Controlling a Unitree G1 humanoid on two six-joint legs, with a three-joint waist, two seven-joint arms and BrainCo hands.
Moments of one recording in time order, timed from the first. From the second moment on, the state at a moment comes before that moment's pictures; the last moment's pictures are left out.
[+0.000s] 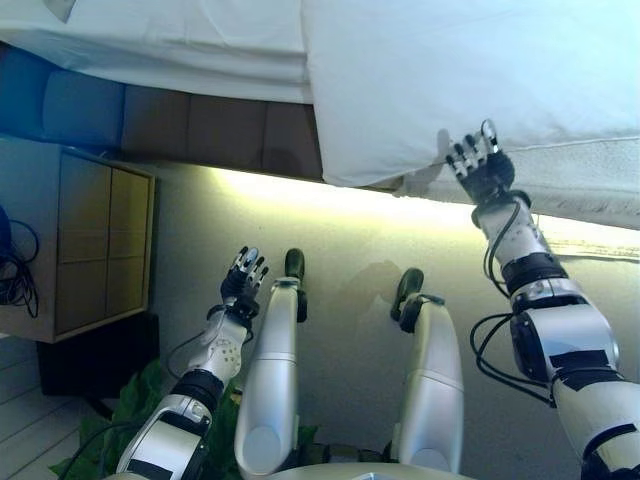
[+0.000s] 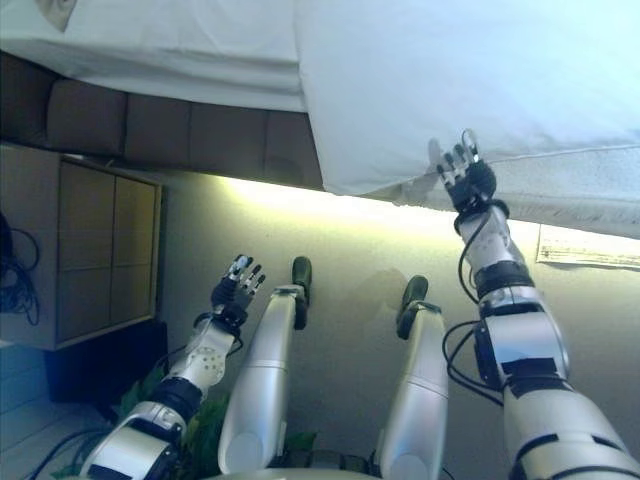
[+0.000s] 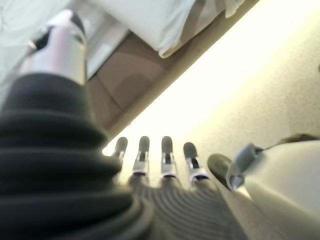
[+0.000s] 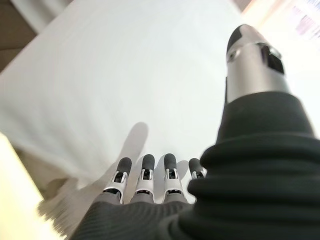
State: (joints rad) left arm -0.33 0.26 -0.27 0.70 -1.13 -0.21 -0.05; right arm -1.01 -0.52 0.06 1.06 1.24 -0.01 0.10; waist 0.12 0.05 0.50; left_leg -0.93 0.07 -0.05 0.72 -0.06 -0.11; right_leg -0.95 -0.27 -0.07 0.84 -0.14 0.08
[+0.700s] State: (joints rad) left arm -0.20 0.33 -0.23 0.64 -1.13 -0.20 -0.10; right arm -1.12 -0.58 0.10 1.02 1.19 0.05 0.01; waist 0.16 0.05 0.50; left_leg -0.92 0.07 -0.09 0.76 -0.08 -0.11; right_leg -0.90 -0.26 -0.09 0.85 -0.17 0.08
